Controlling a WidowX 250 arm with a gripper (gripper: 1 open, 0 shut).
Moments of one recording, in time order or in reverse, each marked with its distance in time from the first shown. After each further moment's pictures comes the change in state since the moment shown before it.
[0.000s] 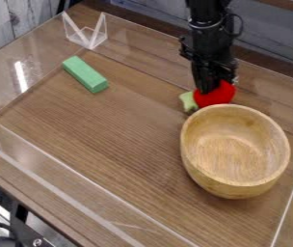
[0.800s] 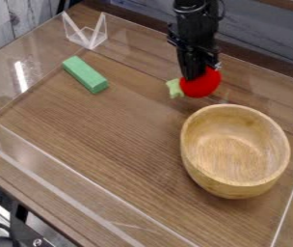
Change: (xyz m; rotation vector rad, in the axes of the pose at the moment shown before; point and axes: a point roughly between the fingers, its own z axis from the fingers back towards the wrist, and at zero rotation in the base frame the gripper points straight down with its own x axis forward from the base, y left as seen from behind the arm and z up) arm -0.001 0.019 0.011 0.000 0.017 -0.024
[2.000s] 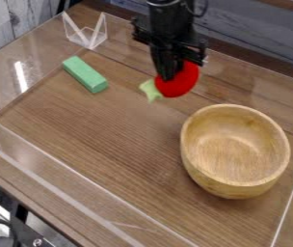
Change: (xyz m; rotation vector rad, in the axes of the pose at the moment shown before) arm -0.051 -0.027 0.056 0.112 -0.089 0.265
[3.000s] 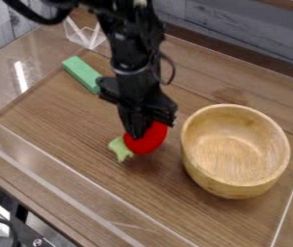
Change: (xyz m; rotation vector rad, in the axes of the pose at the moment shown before) arm -0.072 0.004 -0.042 0.032 0.090 0.133
